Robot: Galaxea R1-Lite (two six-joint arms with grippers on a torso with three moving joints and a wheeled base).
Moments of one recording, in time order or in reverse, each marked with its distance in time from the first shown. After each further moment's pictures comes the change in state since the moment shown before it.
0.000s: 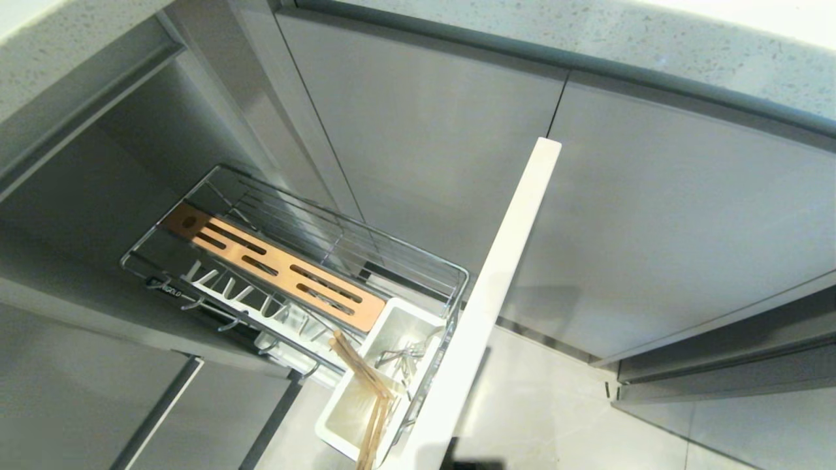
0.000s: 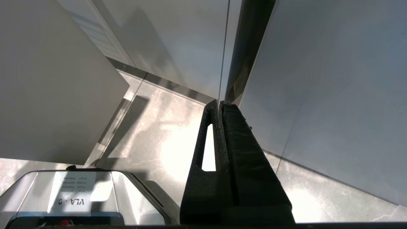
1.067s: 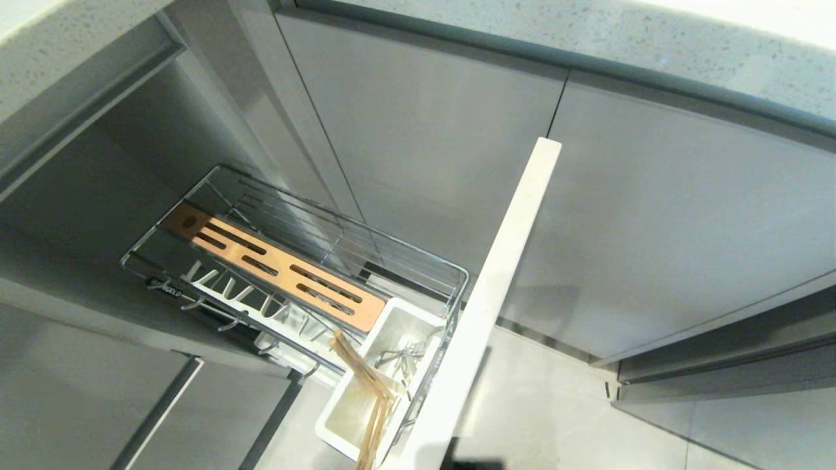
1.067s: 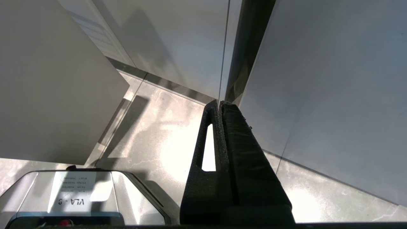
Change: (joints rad) left arm 0.014 -0.004 0.010 -0.007 0.001 -0.021; right arm 0.000 0.000 0.000 0.000 0.000 0.000
